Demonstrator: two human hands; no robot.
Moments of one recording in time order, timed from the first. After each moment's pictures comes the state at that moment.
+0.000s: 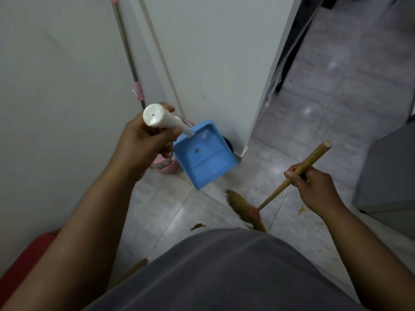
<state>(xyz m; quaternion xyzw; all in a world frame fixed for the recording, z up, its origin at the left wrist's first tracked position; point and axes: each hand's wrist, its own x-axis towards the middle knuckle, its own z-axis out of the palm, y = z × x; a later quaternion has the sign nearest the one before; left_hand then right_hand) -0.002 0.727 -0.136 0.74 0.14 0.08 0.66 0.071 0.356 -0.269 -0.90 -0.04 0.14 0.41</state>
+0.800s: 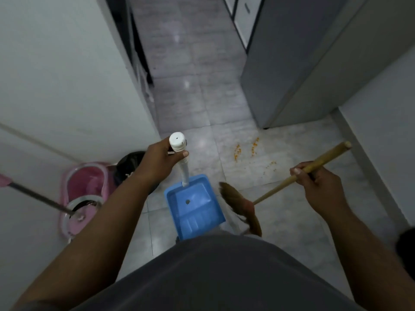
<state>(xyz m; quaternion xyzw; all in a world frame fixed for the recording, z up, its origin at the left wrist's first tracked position) 0.085 0.607 -0.231 0.85 -0.17 -0.21 0.46 -0.153 0.294 -0.229 -0.86 0.34 -0.09 0.38</state>
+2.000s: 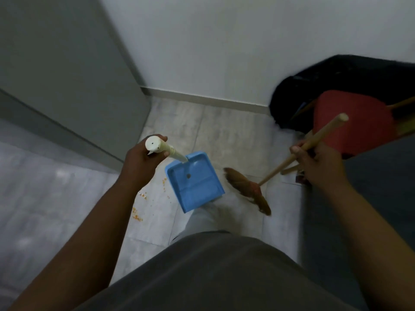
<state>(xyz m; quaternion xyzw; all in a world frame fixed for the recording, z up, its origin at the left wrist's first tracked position) -0.126 -0.029 -0.245 0.66 -0.56 -0.38 0.32 -0.538 -0.008 -0.245 -0.54 0.71 -0.33 0.31</state>
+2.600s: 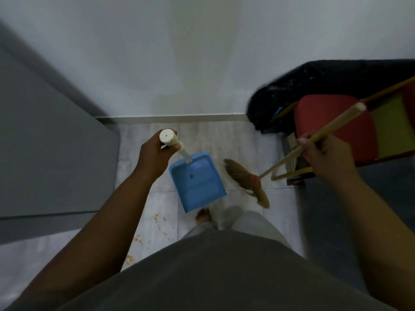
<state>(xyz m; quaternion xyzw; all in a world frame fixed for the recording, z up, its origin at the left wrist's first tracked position) -0.182 -0.318 -0.276 0.60 -0.61 -0.45 0.26 -0.560 -0.193 -0.224 -0.50 0.80 -0.26 0.20</state>
